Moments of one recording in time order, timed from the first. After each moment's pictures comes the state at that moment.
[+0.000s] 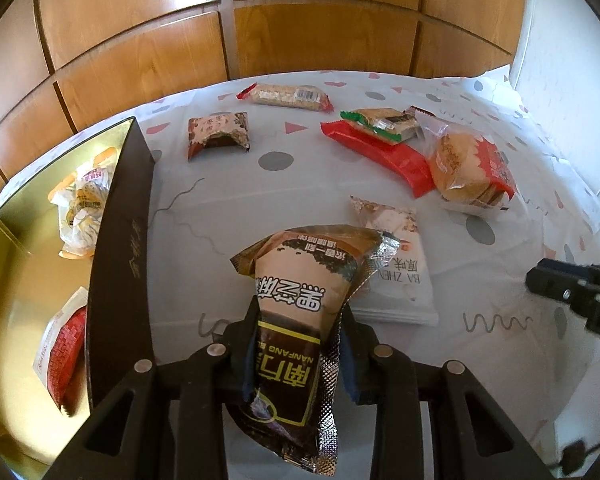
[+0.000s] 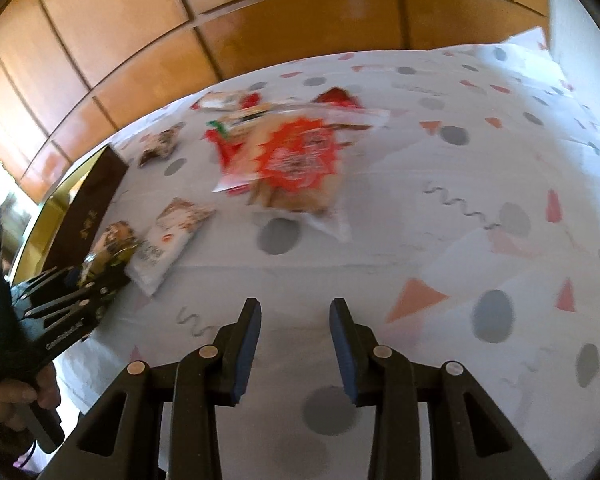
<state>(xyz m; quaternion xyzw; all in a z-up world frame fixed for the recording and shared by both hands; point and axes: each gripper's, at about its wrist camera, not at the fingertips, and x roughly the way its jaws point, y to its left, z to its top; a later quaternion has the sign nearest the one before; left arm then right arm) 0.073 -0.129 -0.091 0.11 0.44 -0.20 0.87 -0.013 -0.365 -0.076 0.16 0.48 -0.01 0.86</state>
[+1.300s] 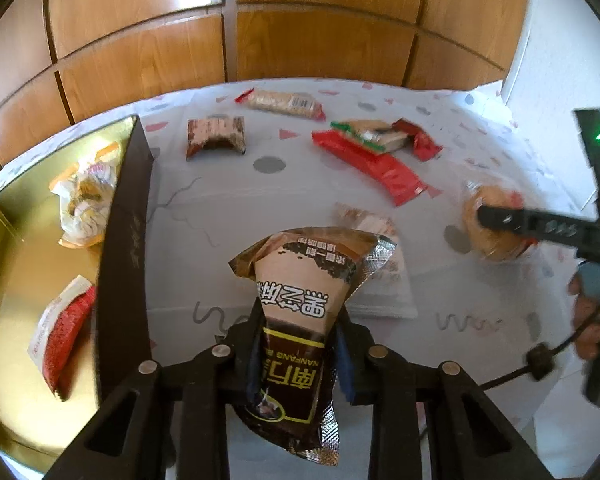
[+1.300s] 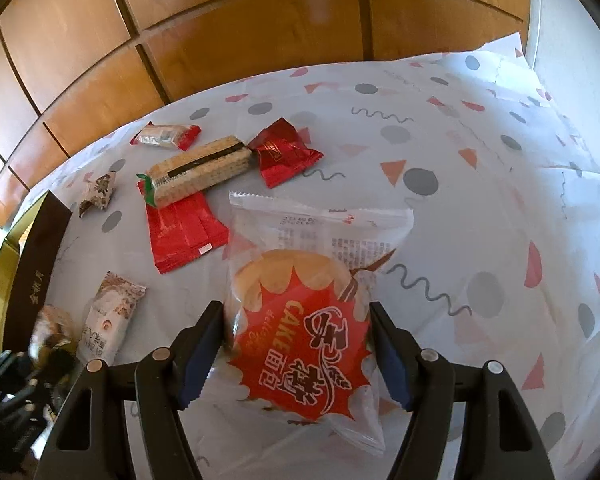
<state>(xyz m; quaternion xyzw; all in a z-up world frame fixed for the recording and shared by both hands) 0.064 -0.120 -0.075 0.07 0.44 -0.22 0.87 0.048 -0.388 -0.077 0.13 0.48 -0.09 0.86</state>
